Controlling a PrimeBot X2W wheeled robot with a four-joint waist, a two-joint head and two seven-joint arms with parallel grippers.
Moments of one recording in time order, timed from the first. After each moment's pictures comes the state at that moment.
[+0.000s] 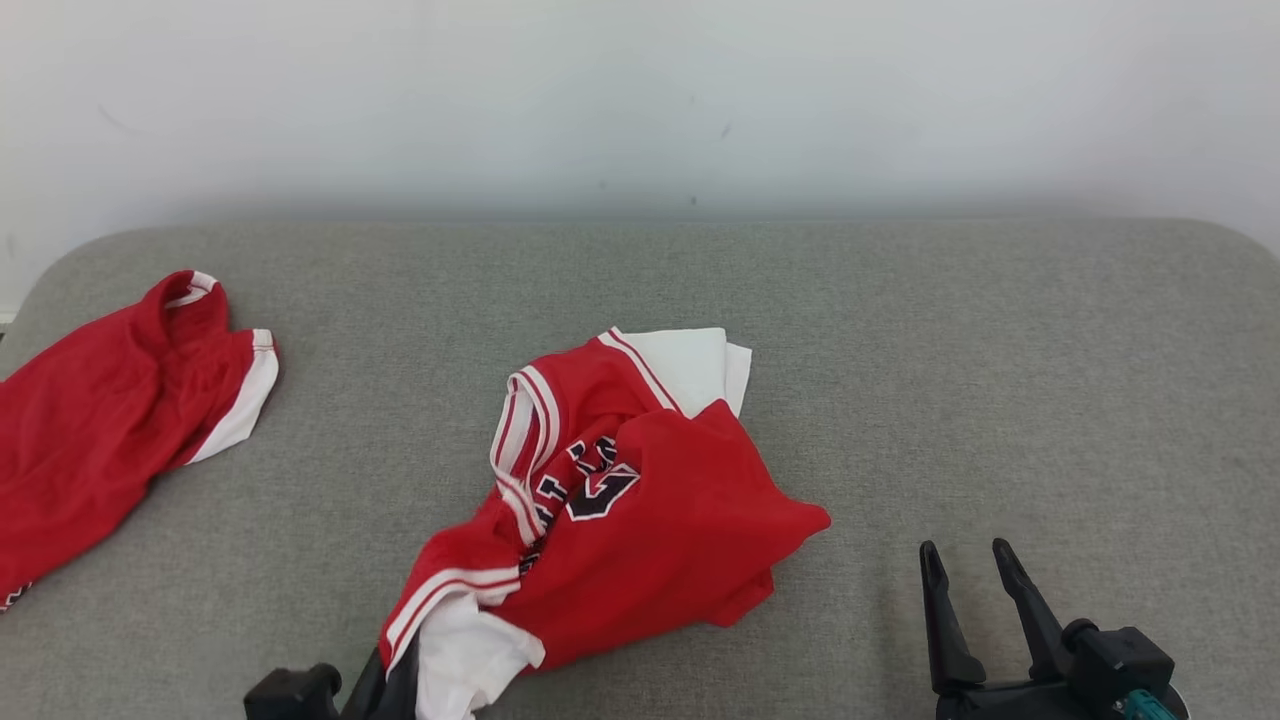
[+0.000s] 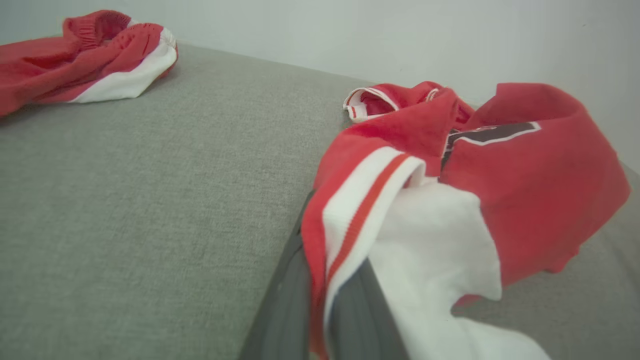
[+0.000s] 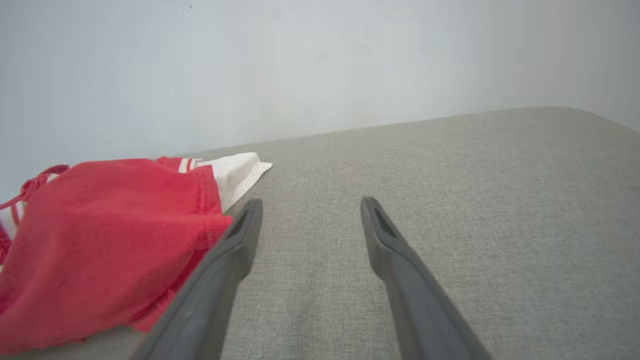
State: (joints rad) left arm -0.12 0.18 -0.29 0.43 -0.49 -0.04 -0.26; right arm -0.02 -0.05 0.04 0.27 0.21 0.13 -0.26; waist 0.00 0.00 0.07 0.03
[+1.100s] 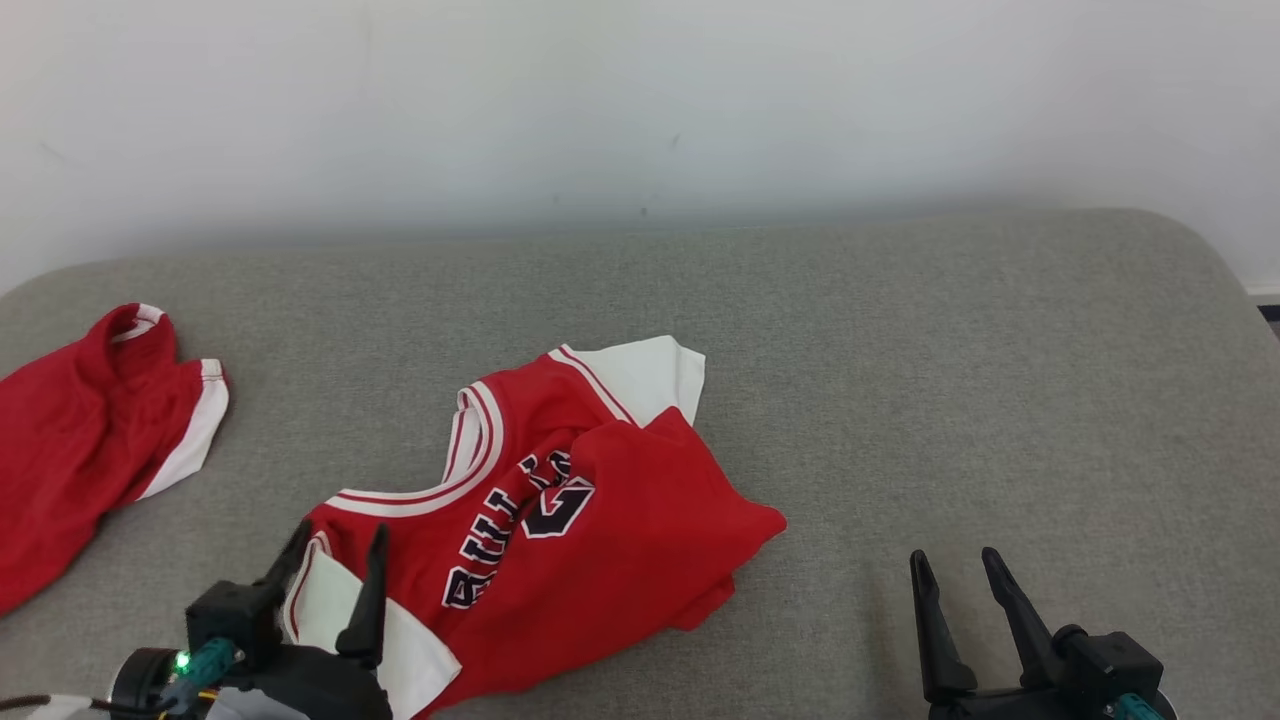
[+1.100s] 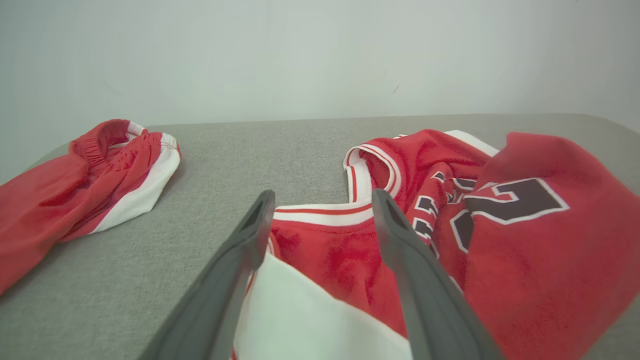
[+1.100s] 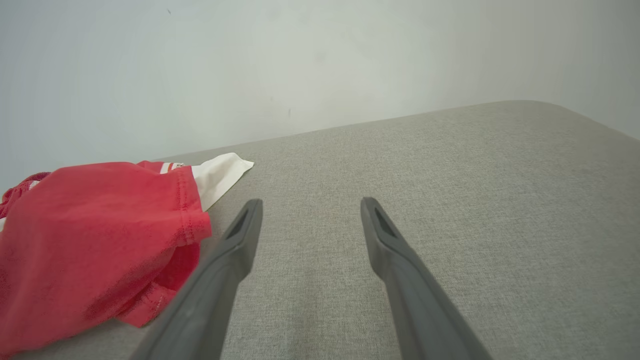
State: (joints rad) left arm -0.20 0.26 -0.25 0.37 -0.37 -0.05 -0.19; right arm -0.02 -0.05 0.07 0.29 0.22 0.13 -0.26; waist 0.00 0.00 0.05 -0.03
